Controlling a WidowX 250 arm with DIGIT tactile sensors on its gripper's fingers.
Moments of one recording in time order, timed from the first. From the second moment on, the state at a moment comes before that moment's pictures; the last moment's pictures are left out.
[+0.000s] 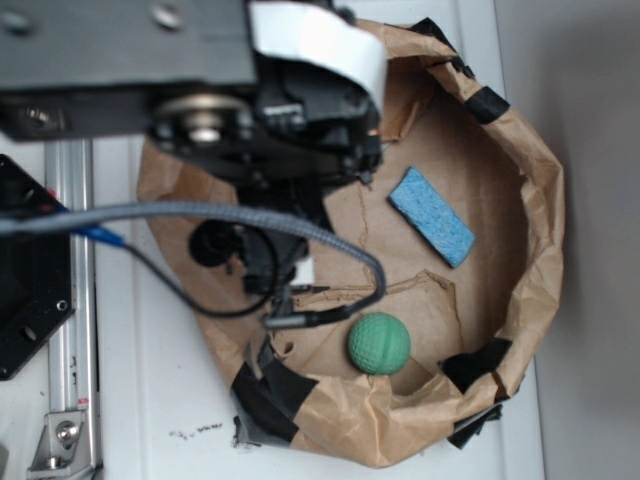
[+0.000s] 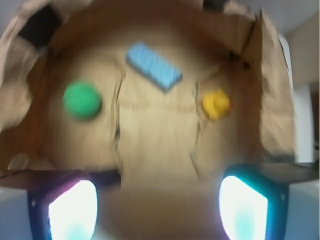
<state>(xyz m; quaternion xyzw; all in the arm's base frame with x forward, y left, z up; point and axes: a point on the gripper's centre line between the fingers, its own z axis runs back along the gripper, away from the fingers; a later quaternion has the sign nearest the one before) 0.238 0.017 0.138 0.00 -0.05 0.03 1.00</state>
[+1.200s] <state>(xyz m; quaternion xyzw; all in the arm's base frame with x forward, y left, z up) 0.257 0.043 0.052 0.05 -0.19 0.37 0.91</state>
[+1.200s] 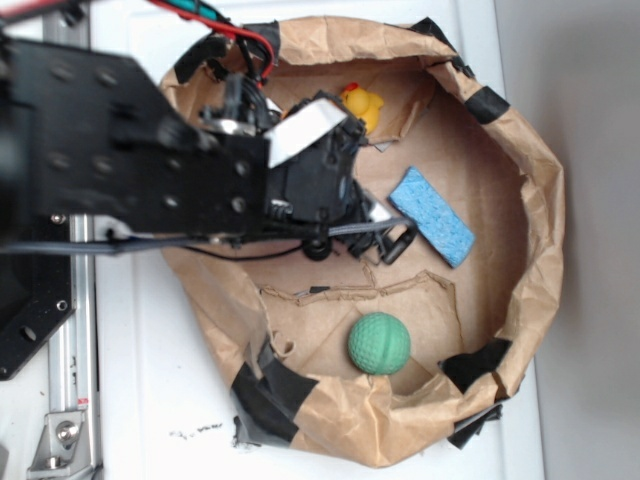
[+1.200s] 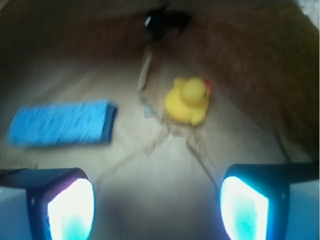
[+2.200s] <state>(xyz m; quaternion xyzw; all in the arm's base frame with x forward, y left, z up) 0.260 0.067 0.047 0.04 -0.18 0.28 0.94</state>
